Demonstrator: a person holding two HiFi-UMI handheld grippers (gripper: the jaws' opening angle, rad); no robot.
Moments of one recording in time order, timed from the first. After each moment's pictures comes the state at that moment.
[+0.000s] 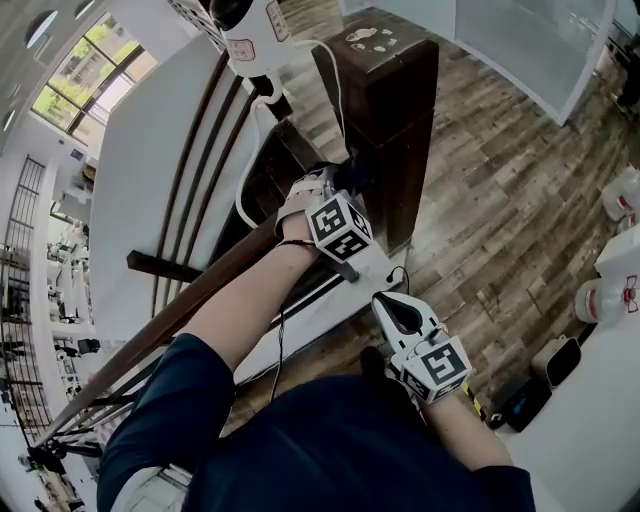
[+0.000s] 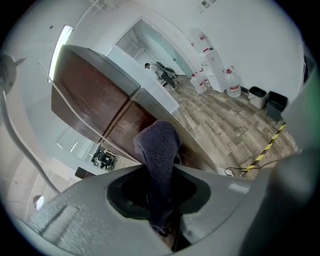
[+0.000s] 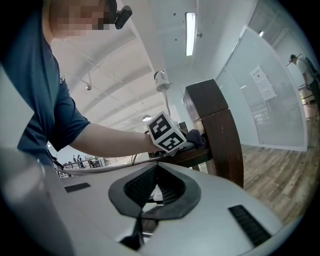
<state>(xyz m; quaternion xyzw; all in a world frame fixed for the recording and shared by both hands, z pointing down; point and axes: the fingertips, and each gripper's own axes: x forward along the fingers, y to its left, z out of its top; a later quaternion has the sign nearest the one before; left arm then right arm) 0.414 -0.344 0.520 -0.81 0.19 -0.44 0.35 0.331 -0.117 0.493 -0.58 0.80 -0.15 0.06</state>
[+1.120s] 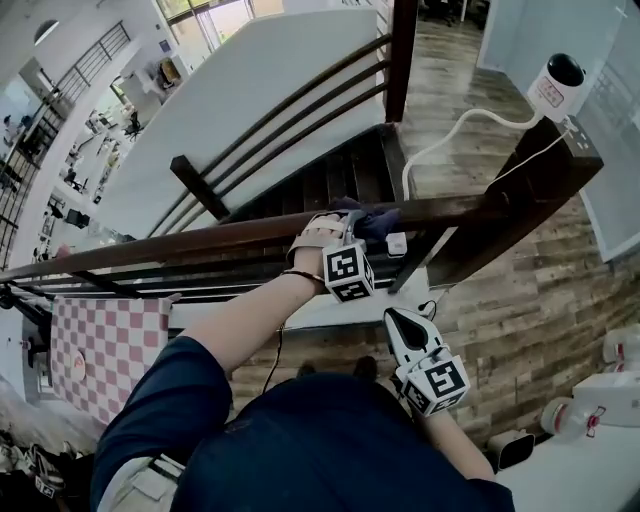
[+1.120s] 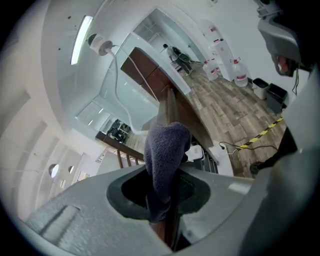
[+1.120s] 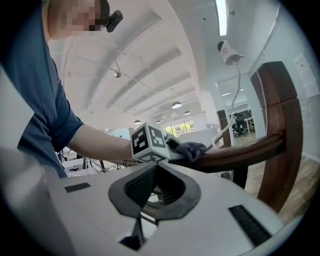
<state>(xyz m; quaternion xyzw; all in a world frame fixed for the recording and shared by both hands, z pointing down) 0.082 -0.307 0.524 -0.77 0.29 -0.48 0.30 0.100 -0.115 0.474 -0.44 0.89 -0.13 -0.02</state>
